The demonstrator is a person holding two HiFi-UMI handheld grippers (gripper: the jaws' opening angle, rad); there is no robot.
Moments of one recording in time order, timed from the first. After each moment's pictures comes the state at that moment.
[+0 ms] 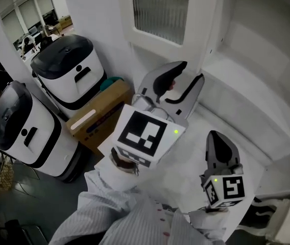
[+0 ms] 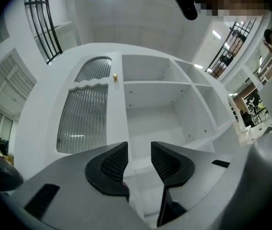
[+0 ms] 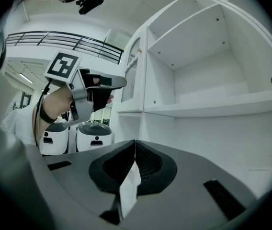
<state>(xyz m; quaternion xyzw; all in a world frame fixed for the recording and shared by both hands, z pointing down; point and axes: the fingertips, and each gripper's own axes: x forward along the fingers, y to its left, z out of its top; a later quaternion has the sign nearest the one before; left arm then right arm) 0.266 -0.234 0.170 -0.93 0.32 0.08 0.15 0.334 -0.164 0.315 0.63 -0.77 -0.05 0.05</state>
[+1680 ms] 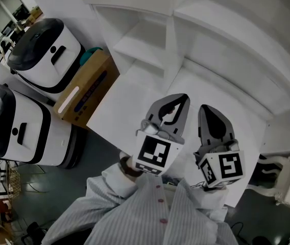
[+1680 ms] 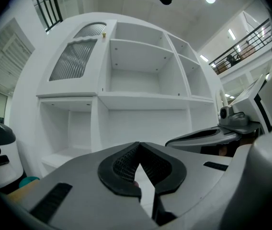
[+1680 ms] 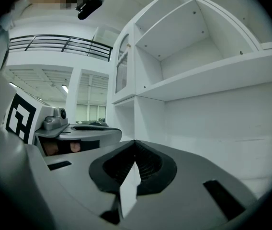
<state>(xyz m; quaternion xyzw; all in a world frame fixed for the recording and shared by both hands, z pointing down) 0.313 -0.159 0.378 -0.96 0.28 -0.03 0.05 0.346 -0.128 0.383 0.65 -0.76 0.02 0.04</state>
